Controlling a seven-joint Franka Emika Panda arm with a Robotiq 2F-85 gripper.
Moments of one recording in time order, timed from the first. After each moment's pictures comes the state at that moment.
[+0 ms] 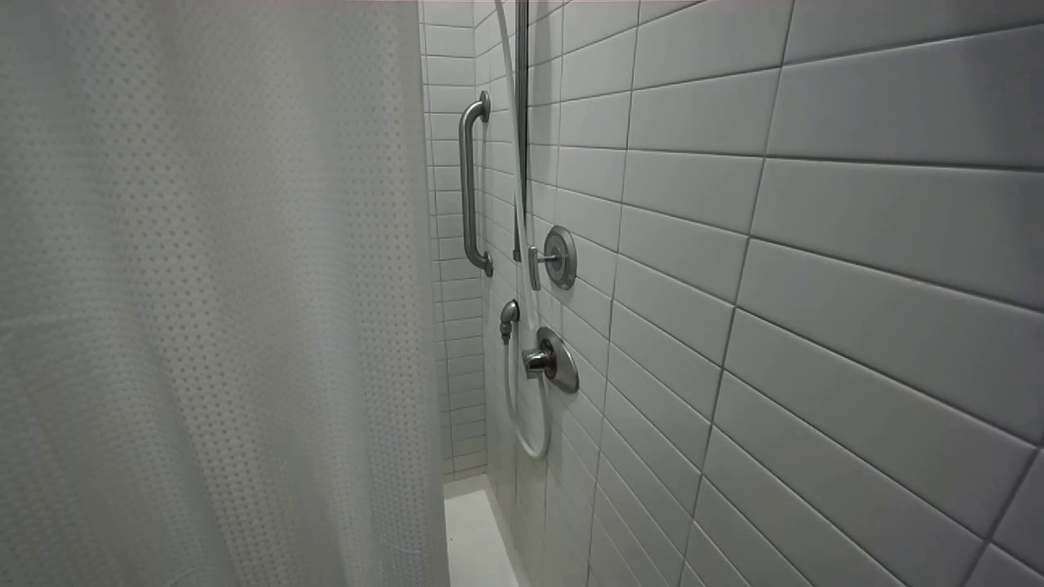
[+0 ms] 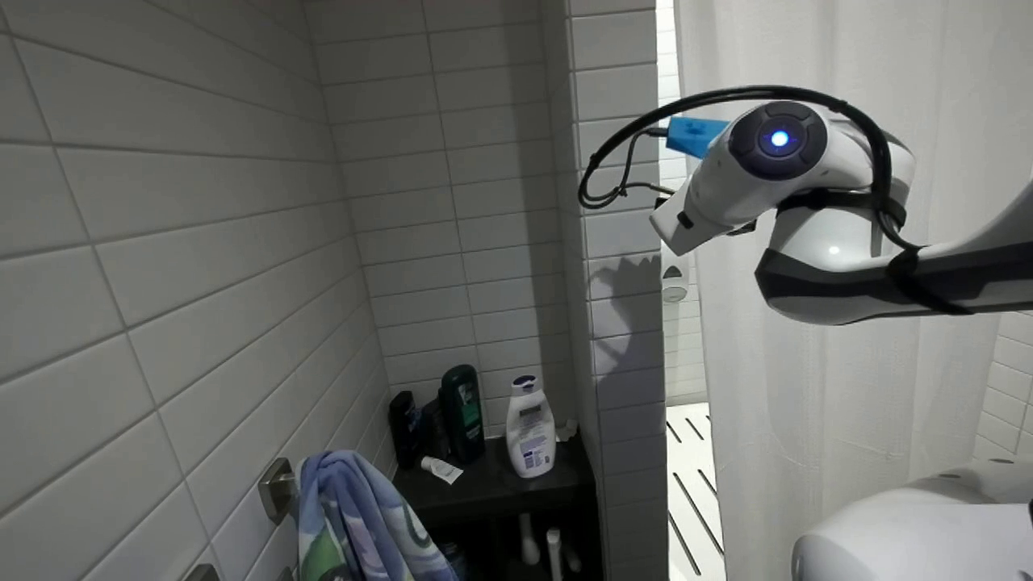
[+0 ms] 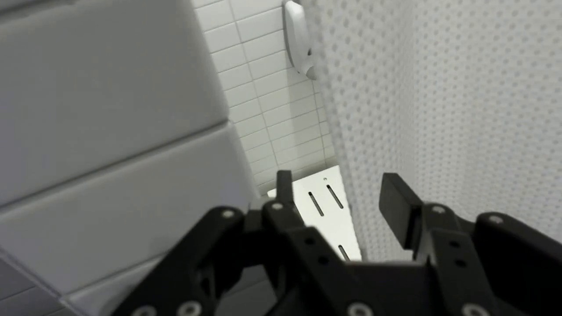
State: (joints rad) arm 0.02 -0.97 -0.22 -2.75 -1.30 2.80 -1.69
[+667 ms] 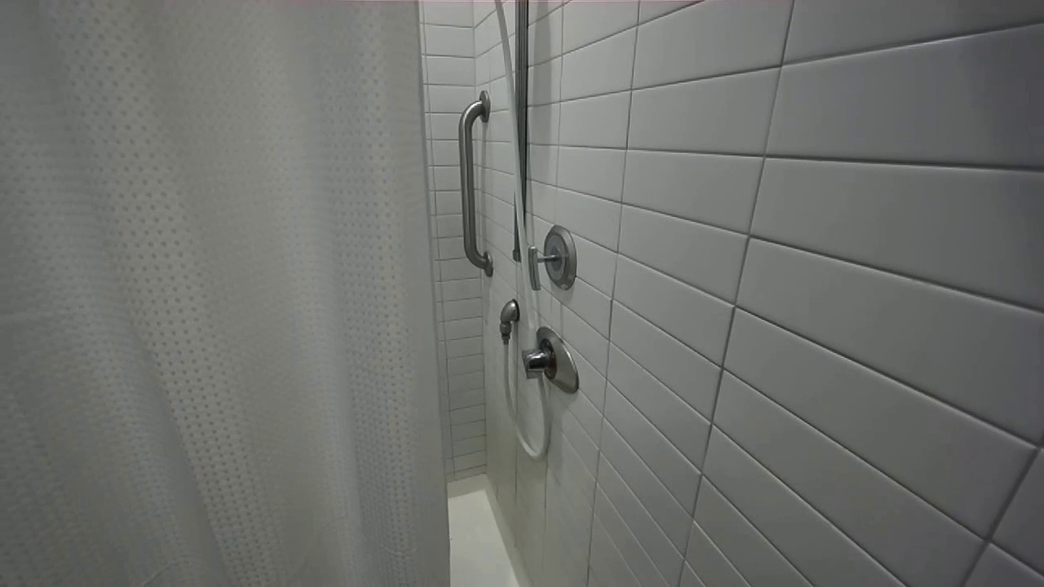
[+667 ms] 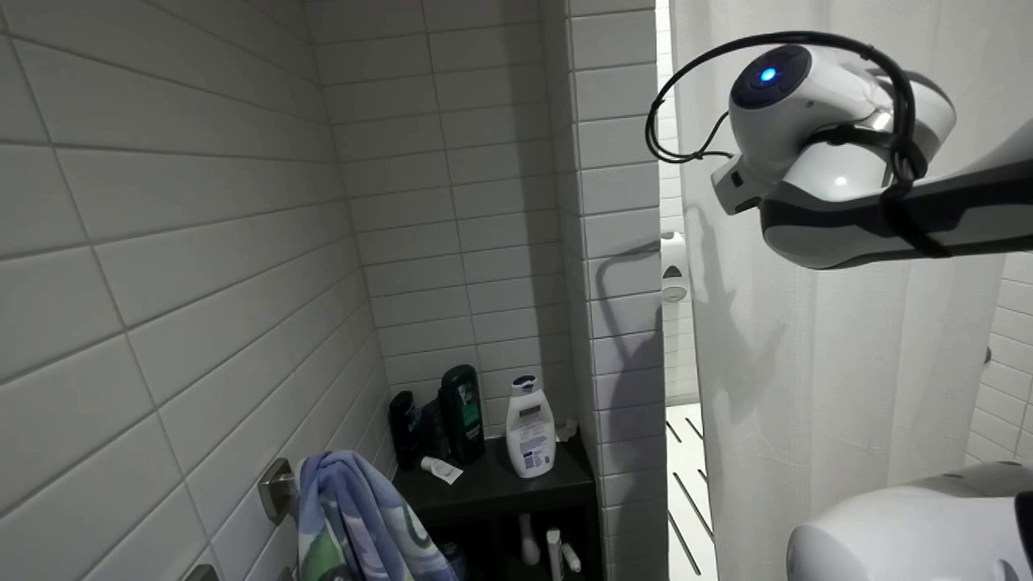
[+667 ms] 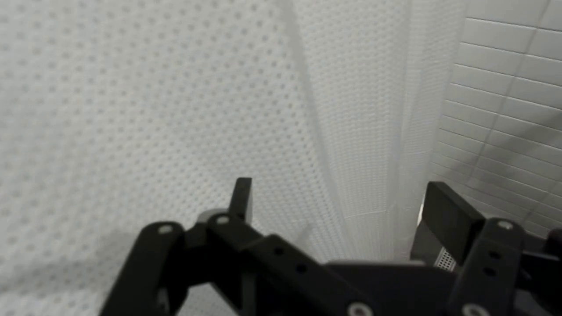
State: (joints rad) arm -0.05 -0.94 -0.24 -2.61 -1.10 2.31 -1.66
